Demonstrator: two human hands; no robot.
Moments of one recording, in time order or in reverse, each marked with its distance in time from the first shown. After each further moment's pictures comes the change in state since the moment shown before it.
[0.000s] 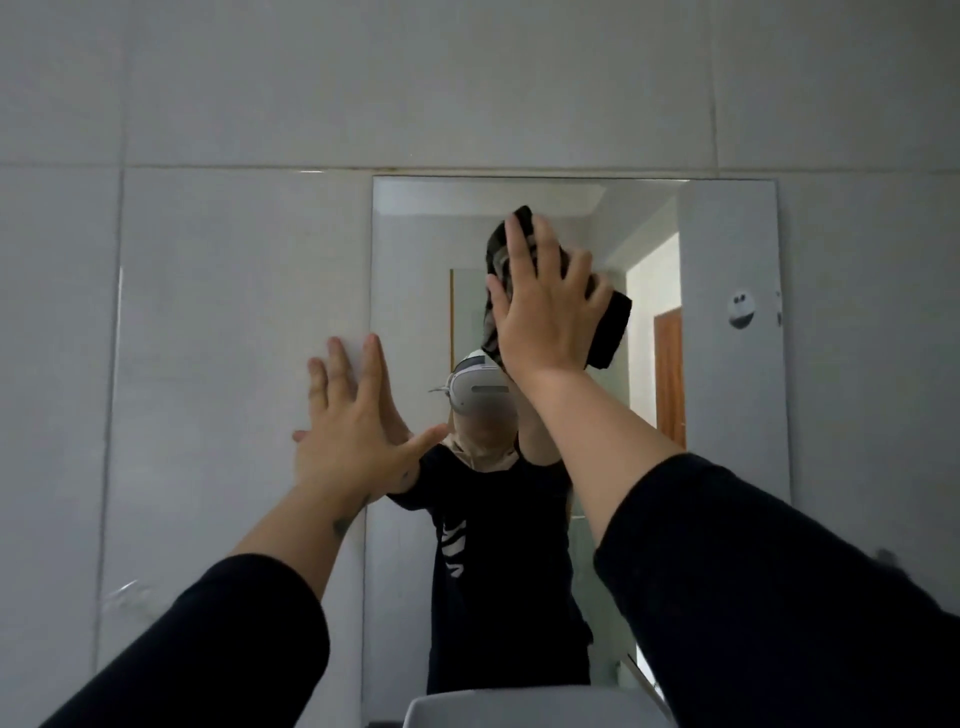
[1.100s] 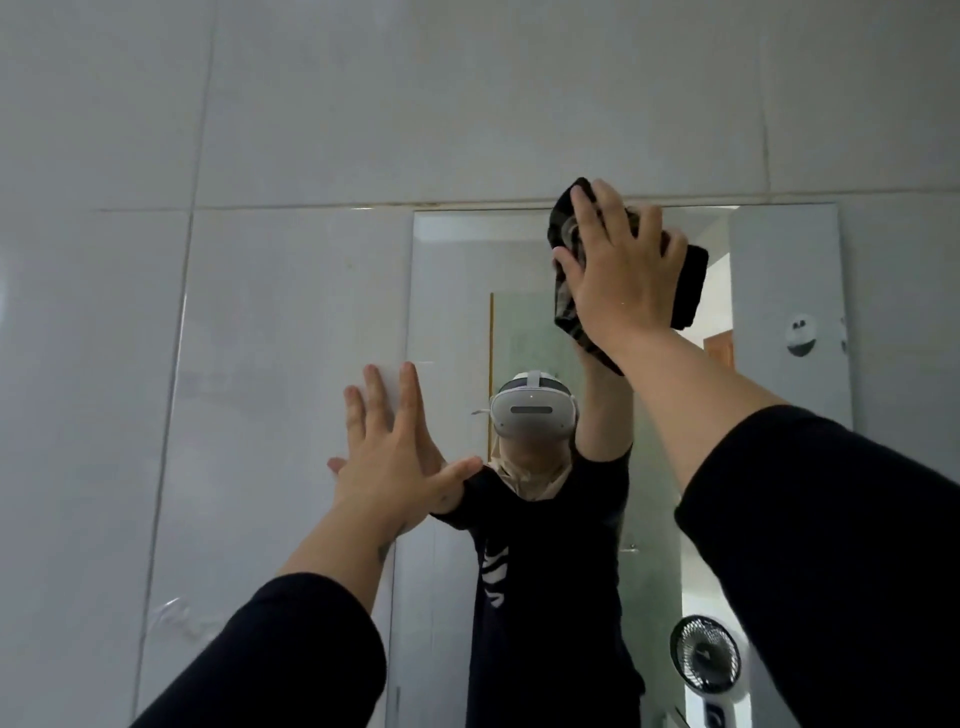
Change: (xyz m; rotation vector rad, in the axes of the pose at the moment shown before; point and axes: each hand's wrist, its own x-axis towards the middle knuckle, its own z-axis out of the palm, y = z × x) left_hand 0.001 0.002 -0.002 -0.027 -0.057 -0.032; right_hand 0.064 0.033 0.002 -0.030 0.010 -0.133
